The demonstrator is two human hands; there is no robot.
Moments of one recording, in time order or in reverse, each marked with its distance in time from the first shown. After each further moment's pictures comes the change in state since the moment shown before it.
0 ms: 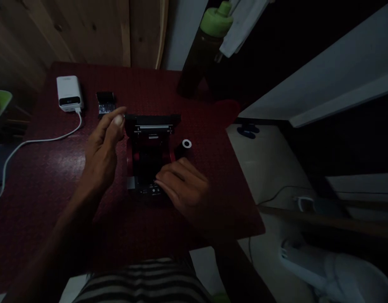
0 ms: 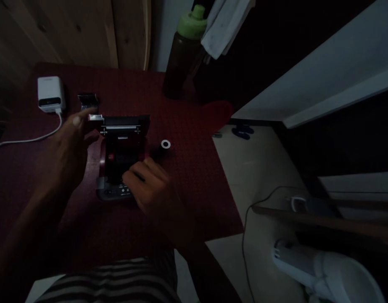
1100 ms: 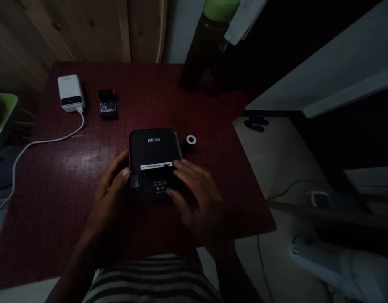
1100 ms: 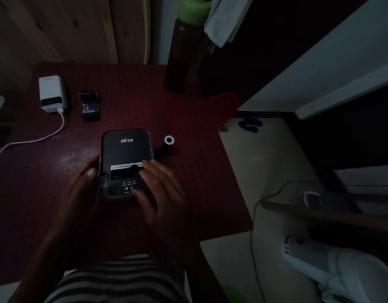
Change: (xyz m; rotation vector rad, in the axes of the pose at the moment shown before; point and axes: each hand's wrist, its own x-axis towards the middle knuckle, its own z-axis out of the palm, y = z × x) left_hand -0.089 -0.017 -0.021 -0.101 -0.068 -0.425; right_hand -0.041 -0.014 0.013 0.080 0.200 0.287
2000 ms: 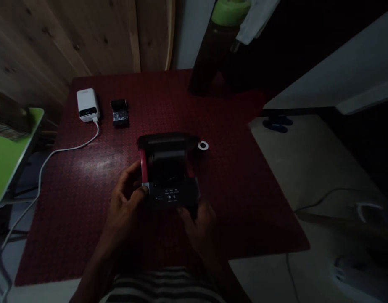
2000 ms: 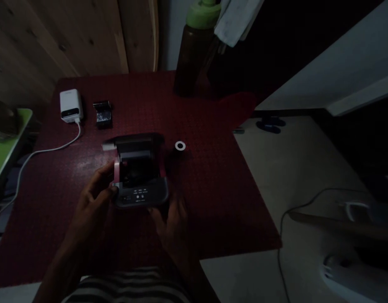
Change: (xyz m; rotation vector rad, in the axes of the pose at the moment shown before) left_hand -0.011 0.015 0.015 0.030 0.042 -0.064; right_hand -0.078 0.025 0.056 0.009 0.052 0.353
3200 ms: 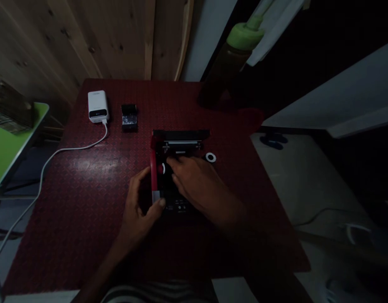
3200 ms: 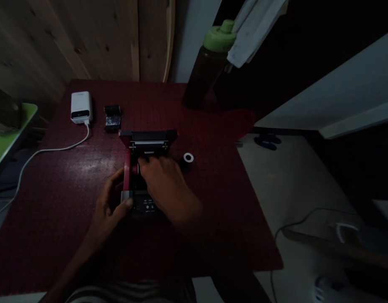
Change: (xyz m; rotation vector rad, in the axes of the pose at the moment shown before) left_hand 0.008 -0.041 -0.013 0.161 -0.080 0.284; right_hand 0.173 -0.097 -0.014 -0.629 -0.680 -0.448
